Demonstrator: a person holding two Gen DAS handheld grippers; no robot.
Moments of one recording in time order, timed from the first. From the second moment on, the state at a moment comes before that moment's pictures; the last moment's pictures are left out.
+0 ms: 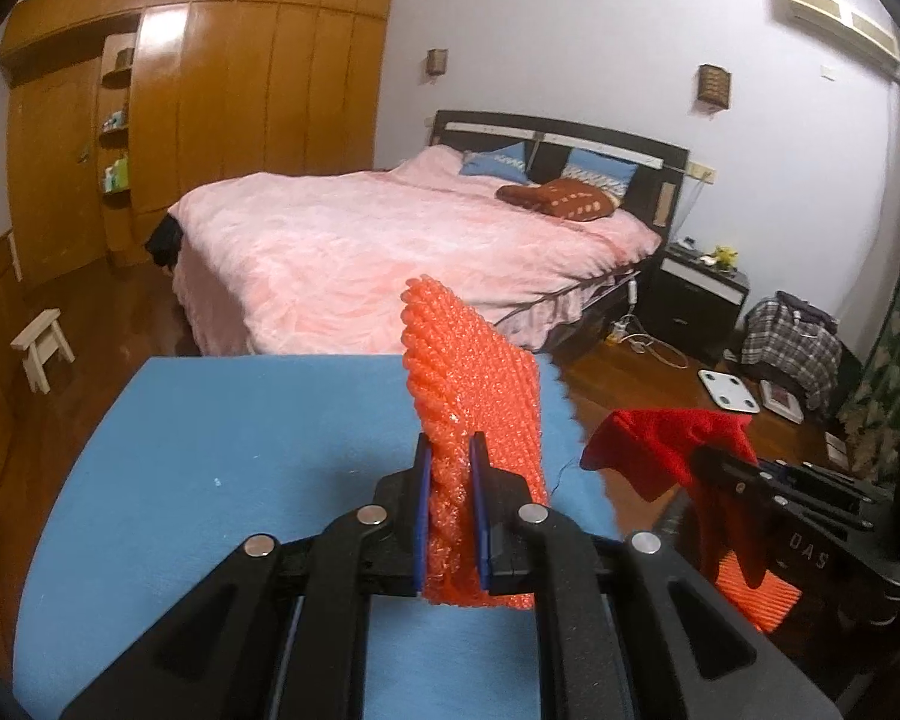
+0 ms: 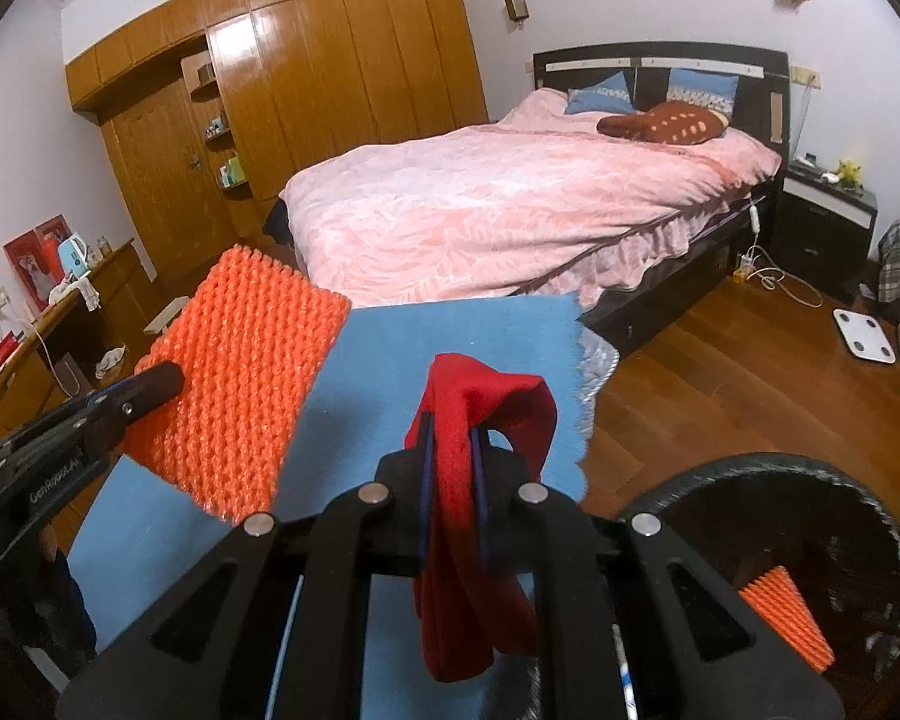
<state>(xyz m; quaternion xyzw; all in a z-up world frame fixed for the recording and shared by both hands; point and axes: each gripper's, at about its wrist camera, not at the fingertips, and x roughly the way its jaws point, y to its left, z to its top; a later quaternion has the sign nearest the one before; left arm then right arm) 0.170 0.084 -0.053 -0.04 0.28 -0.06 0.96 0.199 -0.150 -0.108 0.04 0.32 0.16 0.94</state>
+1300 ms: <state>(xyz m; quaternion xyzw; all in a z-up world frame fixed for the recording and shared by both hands) 0.122 -0.087 -0.034 0.01 0.26 -0.24 0.94 0.074 -0.313 -0.085 0.06 0.28 0.00 0.96</state>
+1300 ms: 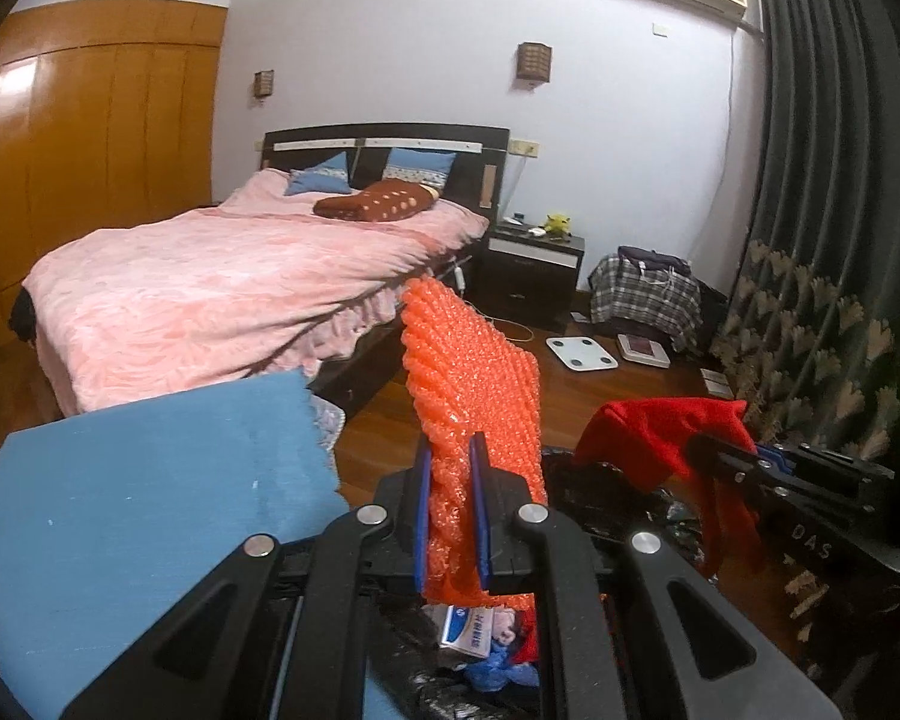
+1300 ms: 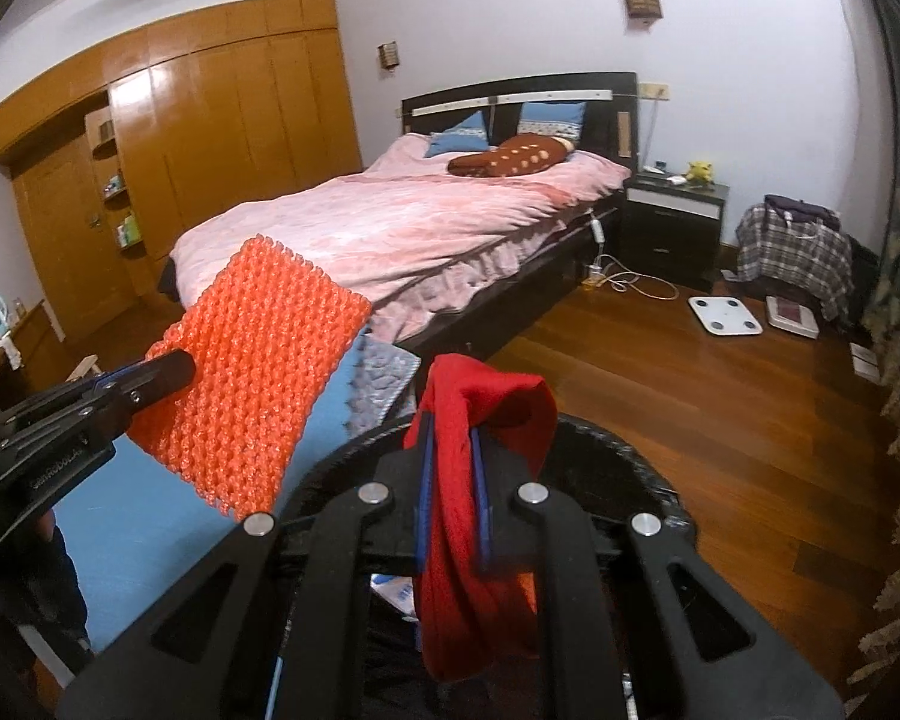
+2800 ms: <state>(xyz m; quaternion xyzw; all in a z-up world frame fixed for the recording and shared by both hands) 0.172 -0.115 -0.106 0.04 0.33 -0.25 0.91 0.103 -0.353 -0.165 0.09 0.36 -0.05 0.93</state>
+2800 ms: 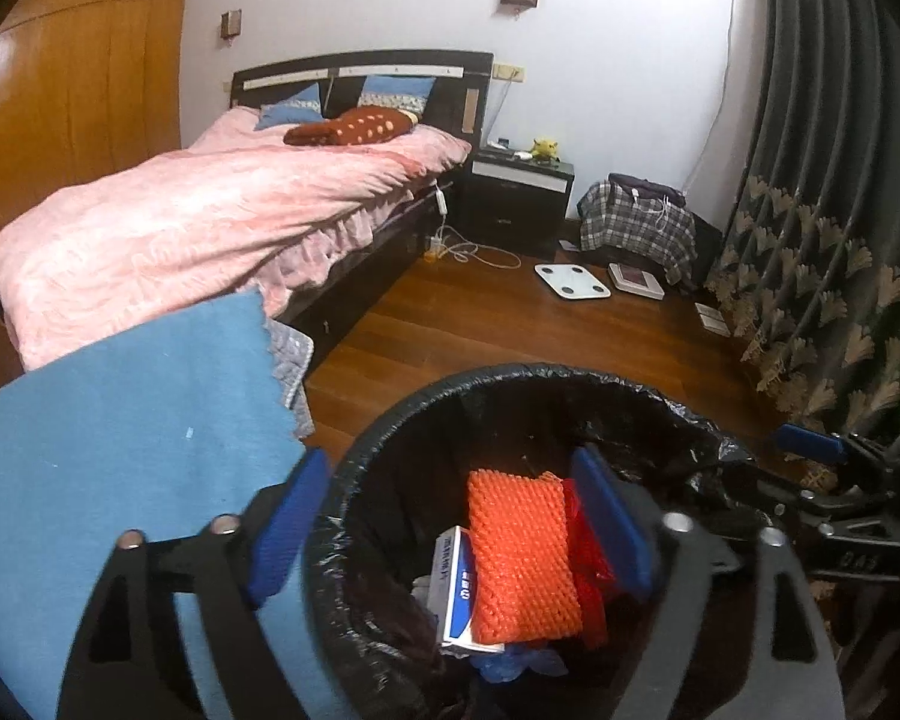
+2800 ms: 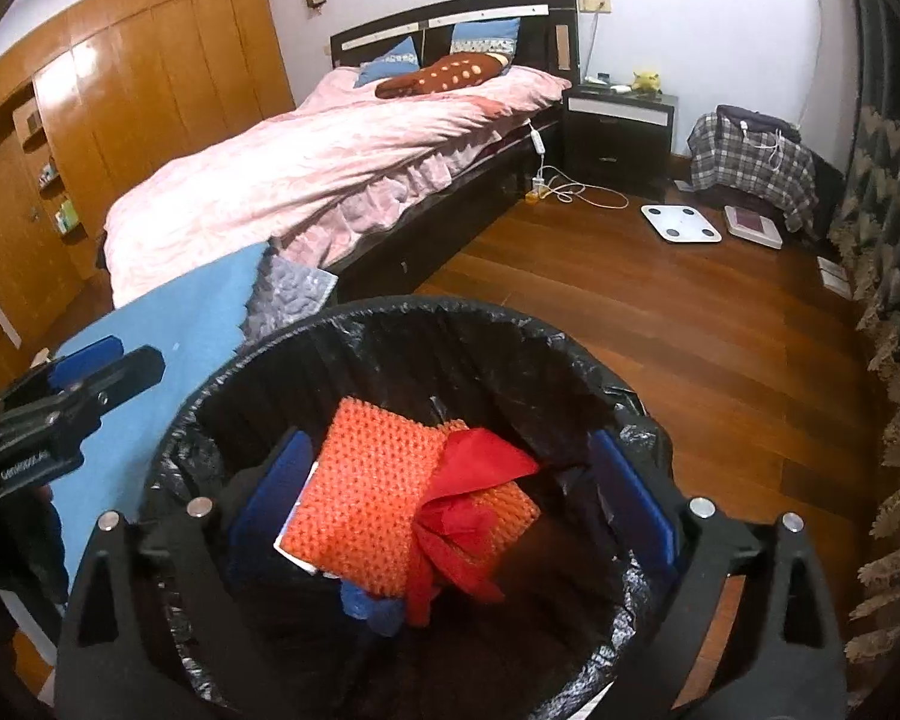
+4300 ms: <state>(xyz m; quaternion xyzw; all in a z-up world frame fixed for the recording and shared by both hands) 0.053 -0.032 -0.007 0.03 0.23 -0.17 0.96 0.023 -0.254 -0.044 0.03 0.27 0.02 0.96</state>
